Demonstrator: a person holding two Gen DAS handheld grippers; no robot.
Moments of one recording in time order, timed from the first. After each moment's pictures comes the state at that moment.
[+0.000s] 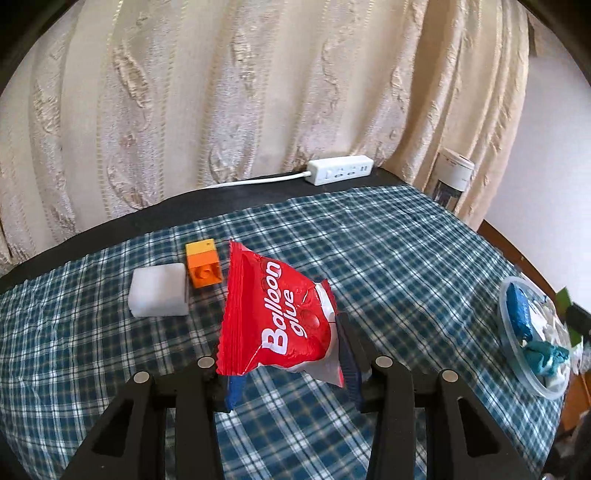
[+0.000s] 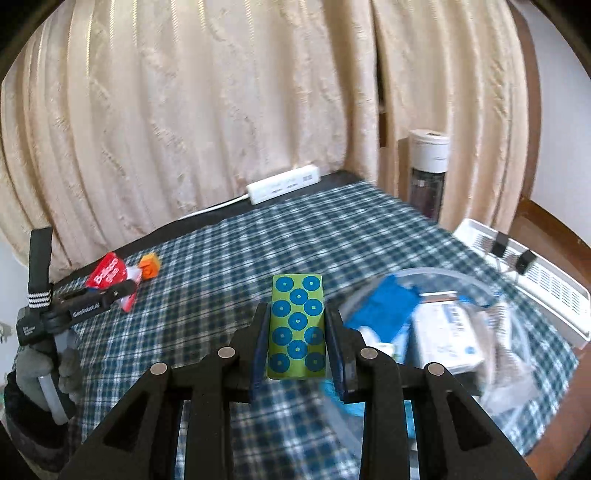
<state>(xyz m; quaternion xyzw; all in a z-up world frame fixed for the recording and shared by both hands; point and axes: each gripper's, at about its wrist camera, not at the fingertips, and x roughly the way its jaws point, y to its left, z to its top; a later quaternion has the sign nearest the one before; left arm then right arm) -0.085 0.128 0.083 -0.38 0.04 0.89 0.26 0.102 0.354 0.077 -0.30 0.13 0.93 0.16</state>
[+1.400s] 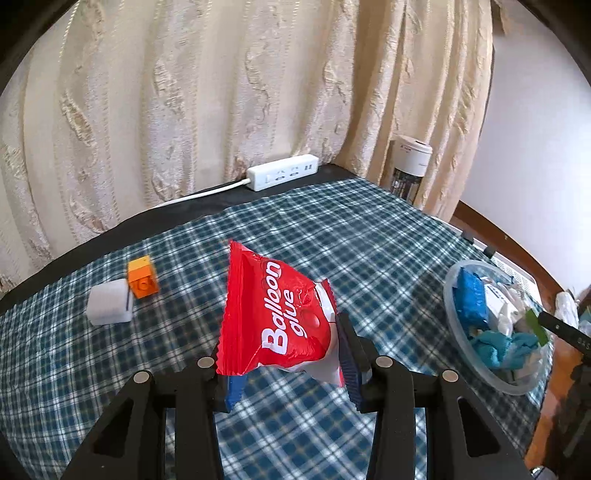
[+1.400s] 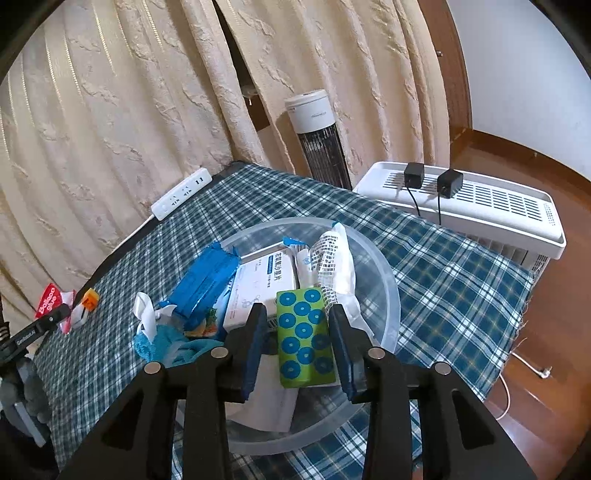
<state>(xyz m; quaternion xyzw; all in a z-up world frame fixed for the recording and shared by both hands) -0.034 0.192 0.106 -0.36 0.08 0.88 0.30 0.202 0.480 0.027 -0.30 0.26 0.89 0.24</state>
